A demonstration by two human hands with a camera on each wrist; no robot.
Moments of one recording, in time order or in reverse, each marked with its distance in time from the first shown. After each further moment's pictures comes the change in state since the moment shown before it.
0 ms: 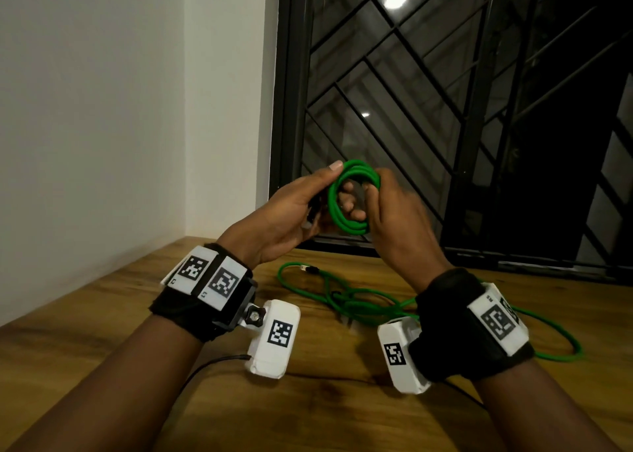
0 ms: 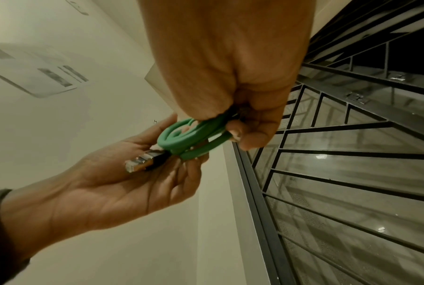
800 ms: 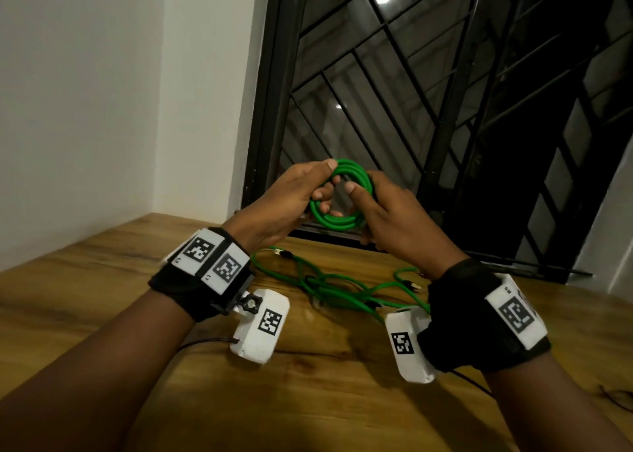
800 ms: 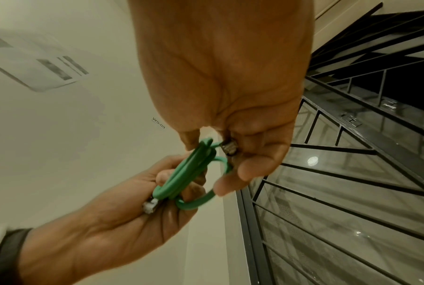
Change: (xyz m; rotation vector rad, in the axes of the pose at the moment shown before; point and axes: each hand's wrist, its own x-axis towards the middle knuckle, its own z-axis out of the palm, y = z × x) left_hand 0.009 -0.013 0.008 0.116 0.038 0.138; right_hand -0.006 -0.008 -0.033 0.106 -0.267 0.138
